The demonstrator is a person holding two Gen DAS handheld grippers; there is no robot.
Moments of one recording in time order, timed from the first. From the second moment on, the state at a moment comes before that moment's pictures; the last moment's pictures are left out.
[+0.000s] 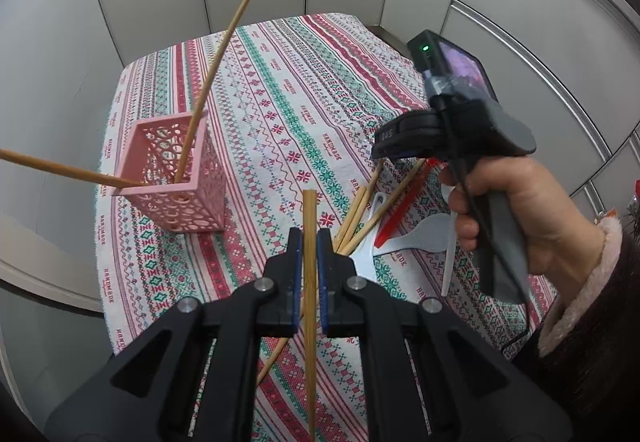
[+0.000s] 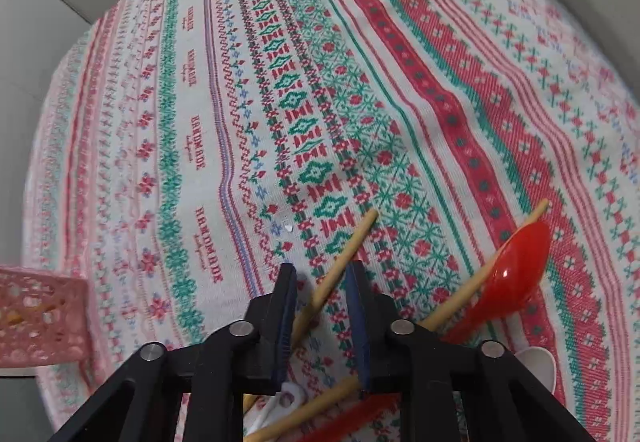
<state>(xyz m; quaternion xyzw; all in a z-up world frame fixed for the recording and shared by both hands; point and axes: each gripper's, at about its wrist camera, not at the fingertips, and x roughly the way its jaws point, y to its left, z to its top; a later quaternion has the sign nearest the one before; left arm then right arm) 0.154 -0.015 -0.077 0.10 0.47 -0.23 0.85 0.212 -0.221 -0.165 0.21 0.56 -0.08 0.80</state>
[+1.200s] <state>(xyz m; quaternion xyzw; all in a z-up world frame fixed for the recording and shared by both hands) 0.156 -0.005 -0.078 0.08 0.47 -0.21 0.85 0.226 -0.202 -0.164 0.15 0.55 -0.10 0.82</state>
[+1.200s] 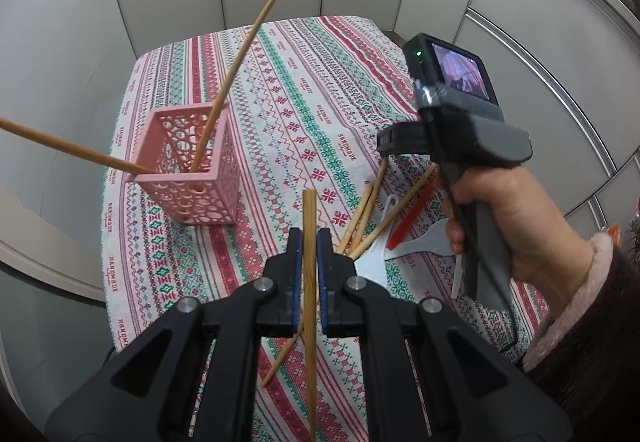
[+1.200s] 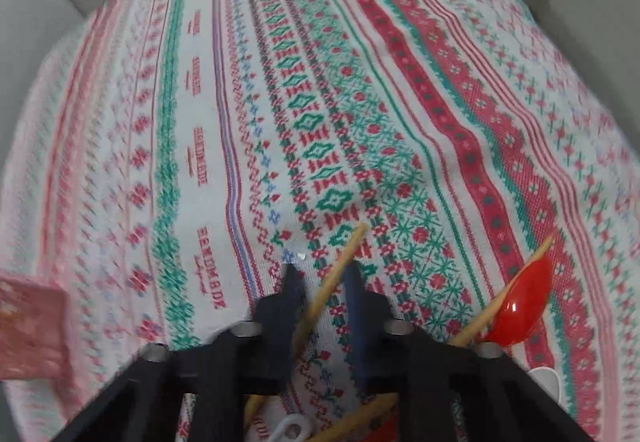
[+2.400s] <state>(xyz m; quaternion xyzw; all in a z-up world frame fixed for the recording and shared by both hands) 0.128 0.024 0.000 0.01 0.35 -0.21 0.91 0.091 -0.190 0.040 0.19 0.30 0.07 0.93</state>
